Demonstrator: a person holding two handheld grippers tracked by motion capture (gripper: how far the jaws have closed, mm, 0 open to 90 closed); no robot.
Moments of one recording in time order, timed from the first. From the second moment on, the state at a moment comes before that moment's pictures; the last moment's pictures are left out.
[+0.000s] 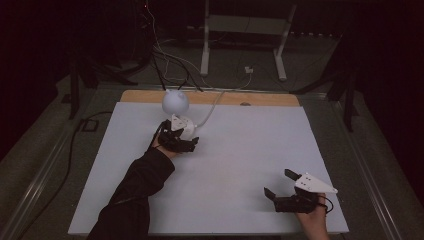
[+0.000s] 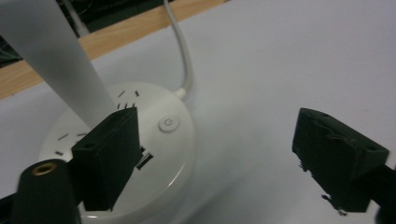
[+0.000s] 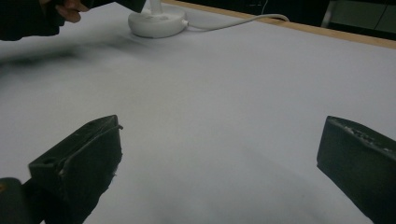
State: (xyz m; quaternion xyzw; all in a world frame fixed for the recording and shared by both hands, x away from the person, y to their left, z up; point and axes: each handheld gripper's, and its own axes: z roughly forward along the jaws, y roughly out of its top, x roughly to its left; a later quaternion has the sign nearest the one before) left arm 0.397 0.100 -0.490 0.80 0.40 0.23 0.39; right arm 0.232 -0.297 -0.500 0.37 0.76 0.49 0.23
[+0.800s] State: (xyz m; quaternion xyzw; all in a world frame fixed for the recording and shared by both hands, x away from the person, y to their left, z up) left arm 0.420 0.094 -0.501 0.79 0.40 0.27 0.38; right arm 0.232 -0.298 -0.500 0.37 0.76 0.49 0.22
